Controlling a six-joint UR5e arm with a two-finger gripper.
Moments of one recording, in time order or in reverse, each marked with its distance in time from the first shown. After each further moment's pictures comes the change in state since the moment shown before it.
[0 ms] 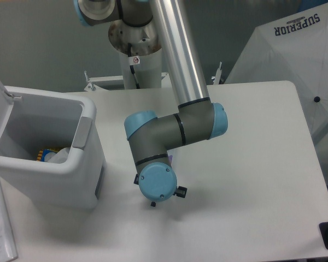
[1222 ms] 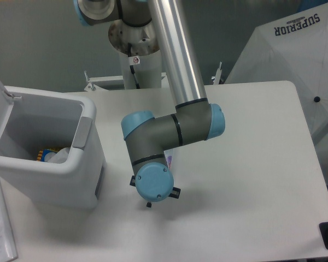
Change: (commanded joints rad) arm 0.001 0.046 0.012 0.002 -0.069 -0.006
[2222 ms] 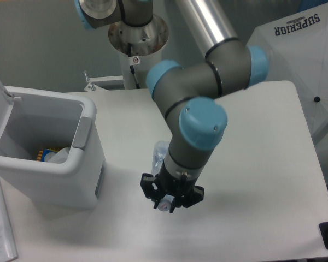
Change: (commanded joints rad) arm 0.110 0.181 0.161 0.169 -0.425 -0.002
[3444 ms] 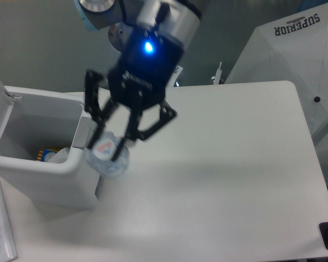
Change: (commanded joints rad) arm 0.038 0.265 -0.026 0.275 -0.564 -0.058
